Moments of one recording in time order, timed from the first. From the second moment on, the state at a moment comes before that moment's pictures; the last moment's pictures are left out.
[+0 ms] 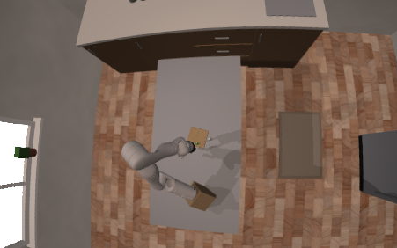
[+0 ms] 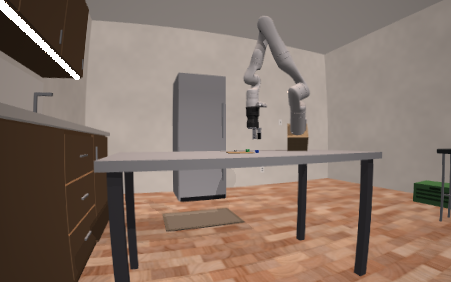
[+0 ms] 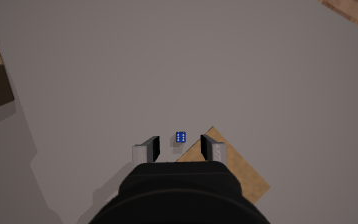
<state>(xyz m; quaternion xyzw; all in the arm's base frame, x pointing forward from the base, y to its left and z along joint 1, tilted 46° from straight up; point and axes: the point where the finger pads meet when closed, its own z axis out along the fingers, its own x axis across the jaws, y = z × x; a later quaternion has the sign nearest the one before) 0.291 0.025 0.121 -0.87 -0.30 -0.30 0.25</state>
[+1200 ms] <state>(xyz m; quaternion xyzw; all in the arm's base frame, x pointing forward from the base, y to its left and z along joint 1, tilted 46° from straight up) 0.292 0.024 0.121 -0.88 -0.29 -0.30 0.25</state>
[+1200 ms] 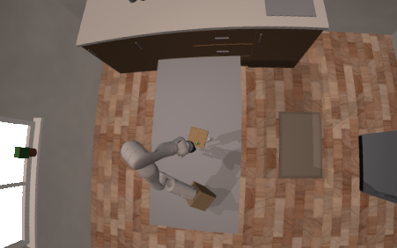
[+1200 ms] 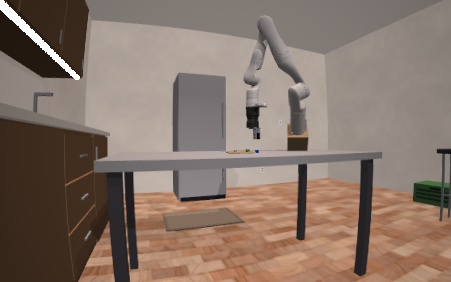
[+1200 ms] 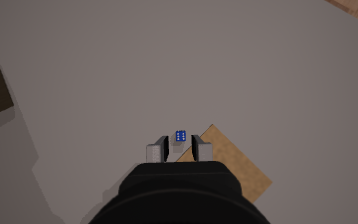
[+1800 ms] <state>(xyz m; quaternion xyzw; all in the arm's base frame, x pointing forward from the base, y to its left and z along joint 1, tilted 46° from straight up) 0.293 0.024 0.120 -0.88 -0.29 -0.30 0.25</state>
